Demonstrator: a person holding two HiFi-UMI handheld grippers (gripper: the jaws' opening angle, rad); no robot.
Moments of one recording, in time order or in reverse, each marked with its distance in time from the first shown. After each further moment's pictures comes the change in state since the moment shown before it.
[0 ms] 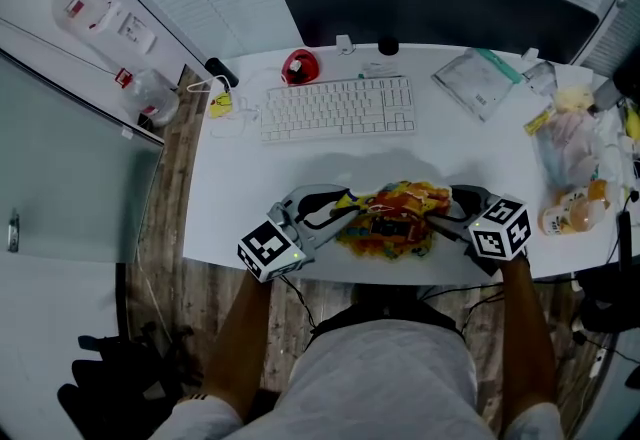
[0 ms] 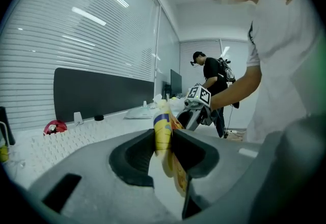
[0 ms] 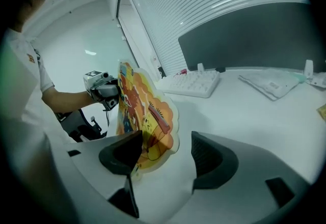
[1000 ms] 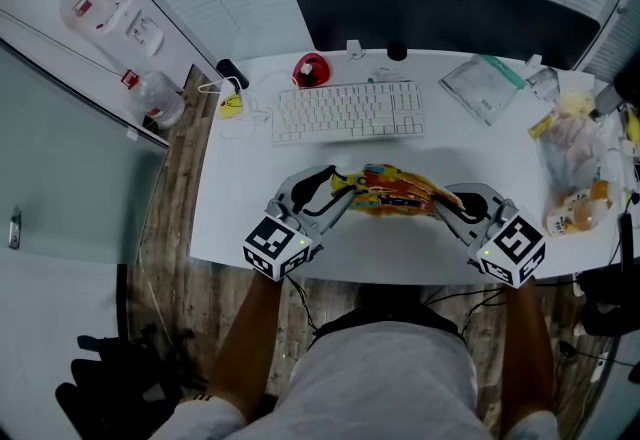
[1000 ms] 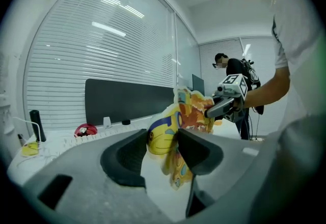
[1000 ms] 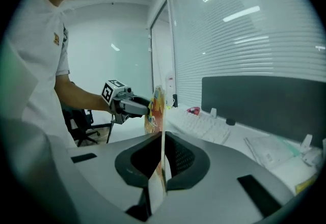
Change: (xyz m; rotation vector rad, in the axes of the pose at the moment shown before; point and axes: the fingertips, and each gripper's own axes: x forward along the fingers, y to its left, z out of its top) left arm -0.026 0.044 0.014 -0.057 -0.054 0.271; right arm -0.032 0.068 0.089 -0.365 -0.232 -0.044
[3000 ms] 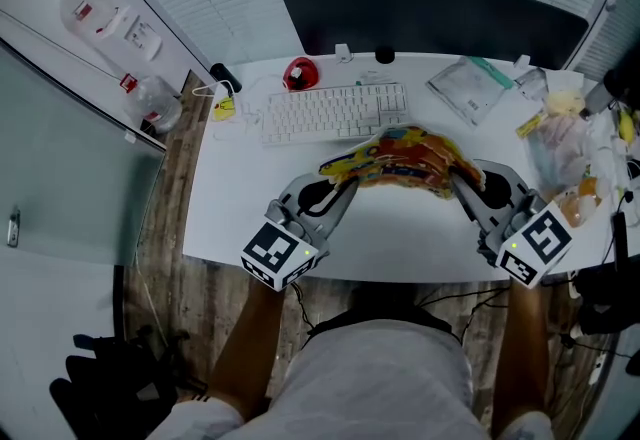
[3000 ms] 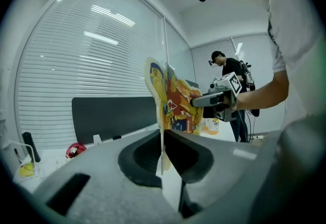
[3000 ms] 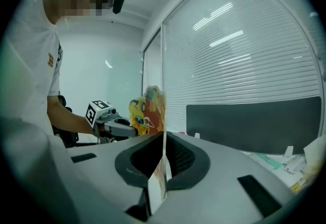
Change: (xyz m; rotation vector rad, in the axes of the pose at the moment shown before) left arm 0.015 -0.049 0.058 0.089 -0.067 -0.018; right arm -0.066 -0.033 0.066 0.020 -0.247 -0.141
